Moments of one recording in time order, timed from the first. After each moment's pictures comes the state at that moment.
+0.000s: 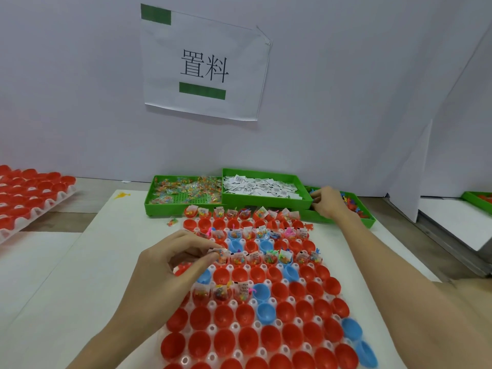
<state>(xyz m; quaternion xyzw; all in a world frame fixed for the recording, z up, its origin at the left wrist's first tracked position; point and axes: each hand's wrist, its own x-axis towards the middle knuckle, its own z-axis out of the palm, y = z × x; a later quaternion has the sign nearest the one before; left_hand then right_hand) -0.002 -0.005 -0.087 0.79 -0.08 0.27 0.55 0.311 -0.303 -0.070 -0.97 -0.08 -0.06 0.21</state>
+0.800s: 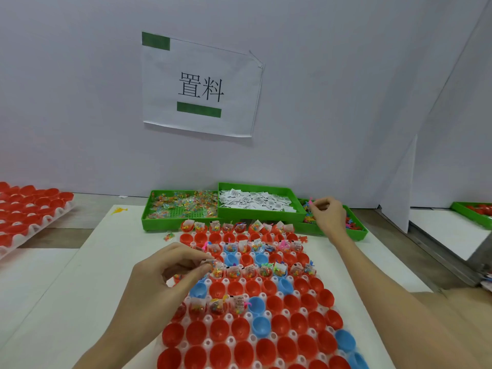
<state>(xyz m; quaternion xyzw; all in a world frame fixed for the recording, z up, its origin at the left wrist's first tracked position) -0.002 -0.001 -0.081 0.79 -0.06 0.27 0.55 0.290 -0.305 -0.078 -0.87 0.01 -0.22 0.45</state>
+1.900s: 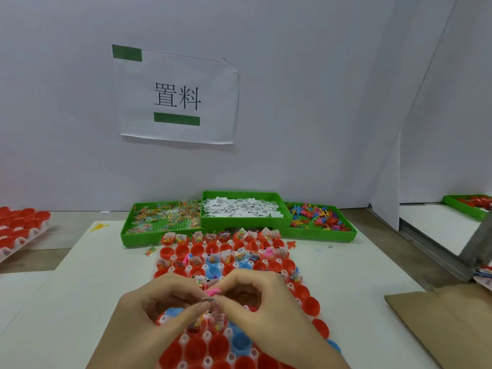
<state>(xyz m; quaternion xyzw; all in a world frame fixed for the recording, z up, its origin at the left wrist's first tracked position) -0.013 -0.031 -0.072 0.78 -0.09 0.21 0.58 0.049 -0.230 -0.055 -0.77 -0.32 0.07 0.54</state>
